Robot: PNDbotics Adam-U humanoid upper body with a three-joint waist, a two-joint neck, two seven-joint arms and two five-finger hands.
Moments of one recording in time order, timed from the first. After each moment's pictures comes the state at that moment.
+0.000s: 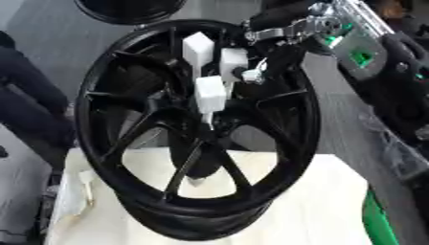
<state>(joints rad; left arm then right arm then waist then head) -0.16 0.17 0.36 -1.68 0.11 -0.03 -0.46 -0.94 -0.54 0.41 -1.37 0.58 -0.33 0.85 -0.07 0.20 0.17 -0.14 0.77</state>
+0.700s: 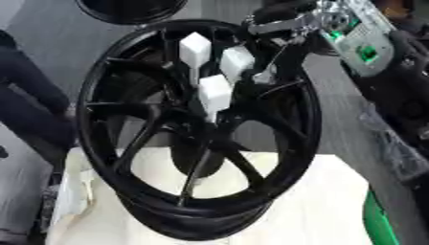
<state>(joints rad) -0.16 0.17 0.36 -1.68 0.11 -0.03 -0.46 -0.96 -0.55 0.34 -1.38 0.41 -0.28 0.89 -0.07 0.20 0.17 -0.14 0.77</state>
